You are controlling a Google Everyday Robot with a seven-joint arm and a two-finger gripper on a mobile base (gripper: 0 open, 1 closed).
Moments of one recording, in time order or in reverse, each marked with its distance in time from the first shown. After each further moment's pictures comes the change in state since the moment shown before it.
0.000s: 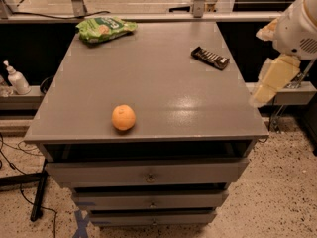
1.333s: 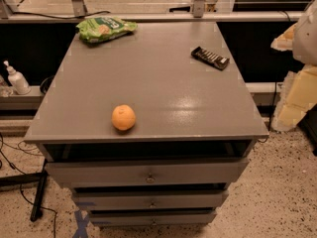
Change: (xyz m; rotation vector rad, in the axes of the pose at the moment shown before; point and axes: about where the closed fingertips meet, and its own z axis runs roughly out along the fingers) arm 0.011 0.059 -0.043 -0.058 0.145 -0.015
